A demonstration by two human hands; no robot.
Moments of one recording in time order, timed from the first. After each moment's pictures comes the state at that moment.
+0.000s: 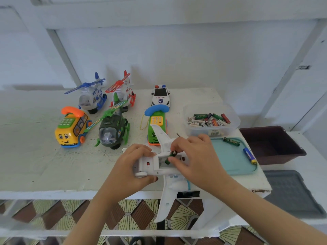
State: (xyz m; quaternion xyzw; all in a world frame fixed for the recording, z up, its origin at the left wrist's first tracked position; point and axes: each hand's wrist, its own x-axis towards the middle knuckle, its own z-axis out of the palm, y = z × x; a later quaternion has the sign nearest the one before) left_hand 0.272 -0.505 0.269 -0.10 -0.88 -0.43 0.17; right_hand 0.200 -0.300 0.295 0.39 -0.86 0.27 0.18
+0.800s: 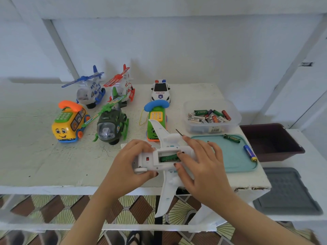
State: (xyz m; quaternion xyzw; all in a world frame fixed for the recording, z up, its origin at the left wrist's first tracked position) left_hand 0.270 -0.503 0.266 -0.11 -0.88 -0.42 0.19; right_hand 0.225 -0.283 0.267 0.34 -0.88 0.19 0.26
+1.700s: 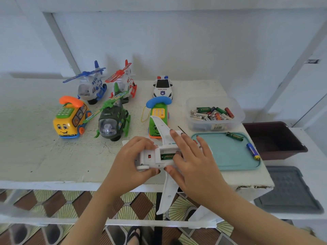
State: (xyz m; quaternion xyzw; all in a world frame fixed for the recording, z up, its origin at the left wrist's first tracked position) left_hand 0.270 -0.501 0.264 -0.11 -0.88 -0.41 0.21; right_hand 0.226 -0.300 0.269 0.40 -0.89 0.07 0.20
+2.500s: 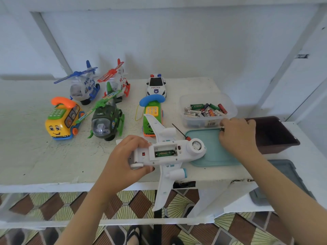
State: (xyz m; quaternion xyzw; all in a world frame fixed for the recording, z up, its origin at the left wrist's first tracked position) left_hand 0.271 -0.502 0.266 -0.12 -0.89 -0.40 0.20; right_hand 0.127 -0.227 0.283 0.08 -0.99 -0.06 0.08
